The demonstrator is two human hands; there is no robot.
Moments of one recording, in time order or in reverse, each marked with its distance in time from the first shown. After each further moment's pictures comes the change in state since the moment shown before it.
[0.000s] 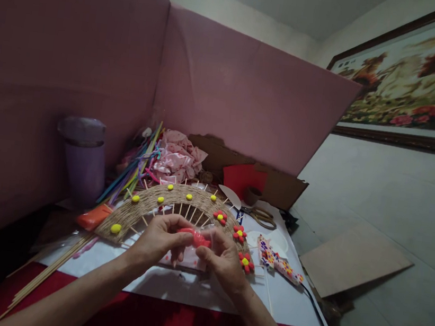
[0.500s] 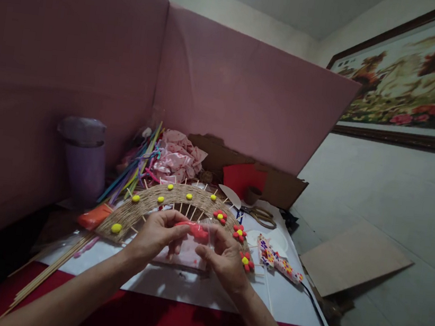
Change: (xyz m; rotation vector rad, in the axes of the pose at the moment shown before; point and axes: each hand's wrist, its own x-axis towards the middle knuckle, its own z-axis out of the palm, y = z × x) left_hand 0.002 -0.002 -0.005 0.011 0.051 0.014; right_hand -0.001 0.004 -0.004 -0.058 0.020 -0.058
